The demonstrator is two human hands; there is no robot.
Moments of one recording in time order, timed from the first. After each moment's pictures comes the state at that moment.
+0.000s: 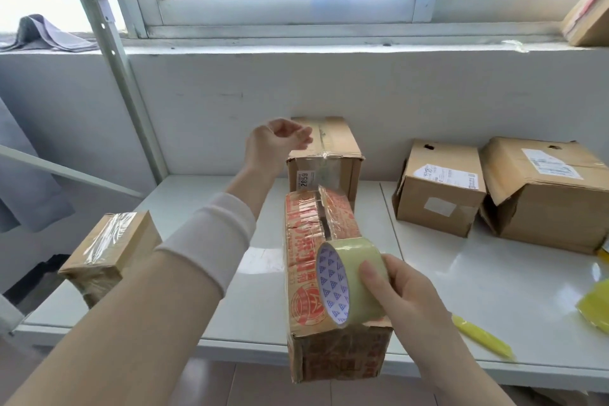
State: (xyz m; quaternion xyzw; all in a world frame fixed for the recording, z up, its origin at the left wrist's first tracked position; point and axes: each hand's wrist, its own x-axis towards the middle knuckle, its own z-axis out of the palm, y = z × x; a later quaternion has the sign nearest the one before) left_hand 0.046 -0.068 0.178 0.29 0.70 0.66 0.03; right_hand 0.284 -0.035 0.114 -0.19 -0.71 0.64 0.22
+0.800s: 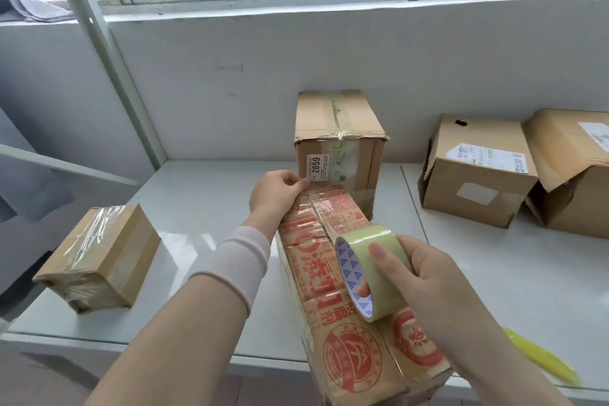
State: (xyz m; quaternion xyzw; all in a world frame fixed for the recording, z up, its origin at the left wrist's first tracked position) left_hand -0.023 -0.048 0.052 0.22 0.89 0.39 0.05; right_hand 0.236 -0.006 0.101 -0.22 -0.74 0.62 0.17
